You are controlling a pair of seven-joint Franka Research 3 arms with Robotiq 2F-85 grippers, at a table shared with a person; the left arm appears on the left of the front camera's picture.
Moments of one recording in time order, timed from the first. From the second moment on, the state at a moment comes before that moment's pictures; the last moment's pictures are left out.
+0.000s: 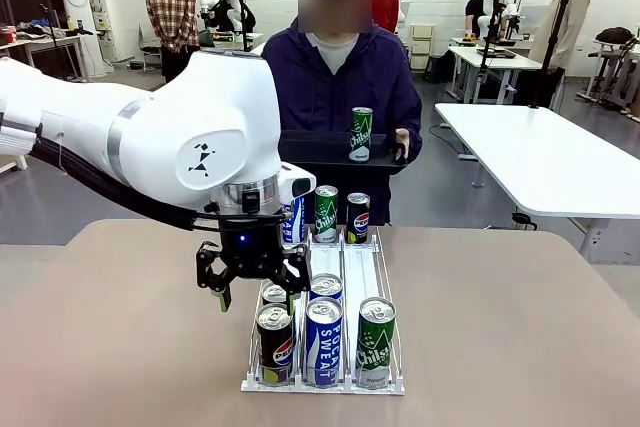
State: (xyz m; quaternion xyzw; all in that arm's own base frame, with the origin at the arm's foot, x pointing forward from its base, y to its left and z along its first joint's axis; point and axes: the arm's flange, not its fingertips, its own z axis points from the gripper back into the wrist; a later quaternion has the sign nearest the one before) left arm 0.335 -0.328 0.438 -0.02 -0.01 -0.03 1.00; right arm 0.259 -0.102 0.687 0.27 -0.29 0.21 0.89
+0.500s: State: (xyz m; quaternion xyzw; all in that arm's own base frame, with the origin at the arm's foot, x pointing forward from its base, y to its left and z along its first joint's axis) left arm 0.334 -0.332 0.425 -0.02 -0.01 -0.01 1.00; right arm 0.259 -0.102 0.687 0.27 -0.29 0.21 0.89
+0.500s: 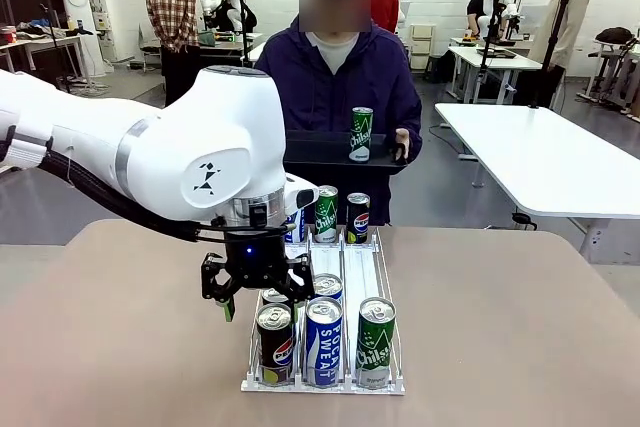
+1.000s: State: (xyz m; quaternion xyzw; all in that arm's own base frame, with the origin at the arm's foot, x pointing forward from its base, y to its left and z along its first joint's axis) left arm 0.341 -0.336 0.417 -0.03 -0.02 -0.02 1.00; right arm 0.259 -0.102 0.687 0.27 -0.29 0.21 0.89
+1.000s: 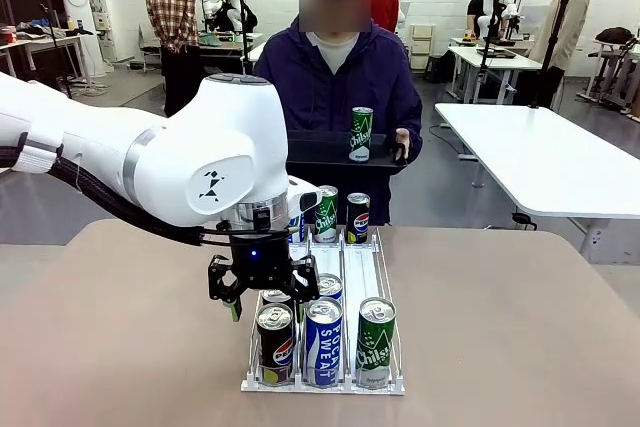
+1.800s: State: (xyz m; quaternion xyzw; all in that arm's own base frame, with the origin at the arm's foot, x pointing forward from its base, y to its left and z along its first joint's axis) left arm 0.347 -0.333 0.409 -0.02 -0.02 -0.03 1.00; right arm 0.259 -0.102 0.687 0.27 -0.29 0.21 0.89
